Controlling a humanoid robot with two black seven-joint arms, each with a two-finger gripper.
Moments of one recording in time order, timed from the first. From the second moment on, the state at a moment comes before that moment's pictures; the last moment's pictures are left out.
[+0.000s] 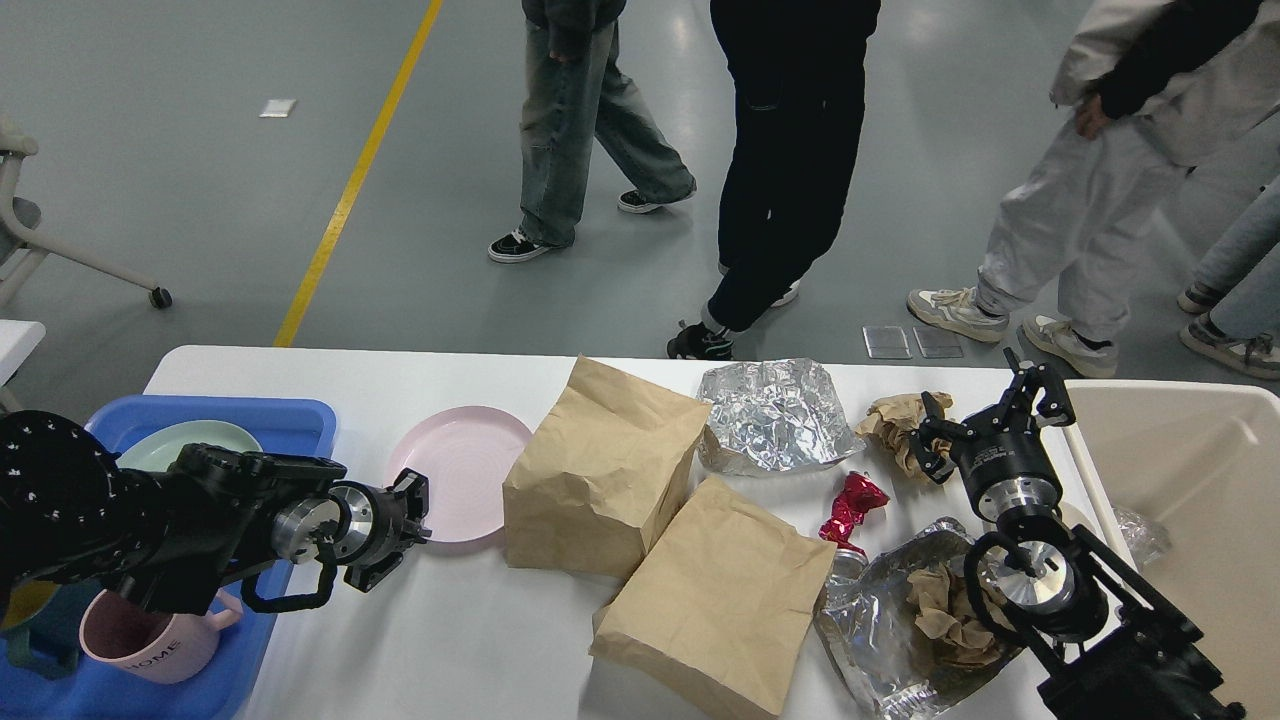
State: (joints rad) left arm -1.16 0.22 0.93 -0.80 -0.73 -0.08 0.12; right arm 0.31 -0.18 1.13 0.88 -0.19 0.06 0.35
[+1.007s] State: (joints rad) left arm -2.07 0.50 1.37 -1.50 -0.72 -0.21 0.18; right arm 0.31 -0.18 1.13 0.88 -0.19 0.06 0.35
